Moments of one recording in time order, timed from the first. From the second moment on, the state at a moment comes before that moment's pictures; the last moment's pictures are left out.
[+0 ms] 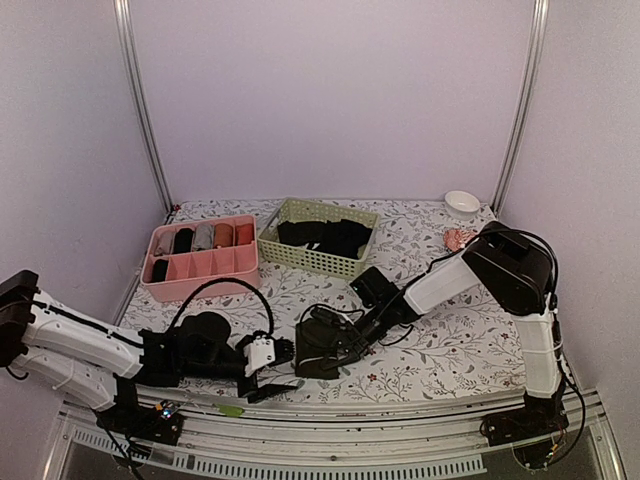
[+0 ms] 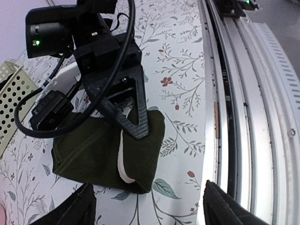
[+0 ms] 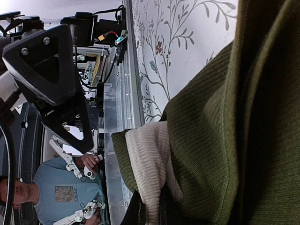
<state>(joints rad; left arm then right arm) -1.16 1.24 0.32 0.40 0.09 0.28 0.84 2.19 1.13 0.04 -1.20 0.36</state>
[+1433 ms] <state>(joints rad) -1.20 1.64 0.53 0.48 0.00 0.49 0.83 2.20 1.13 0.07 -1.23 0.43</state>
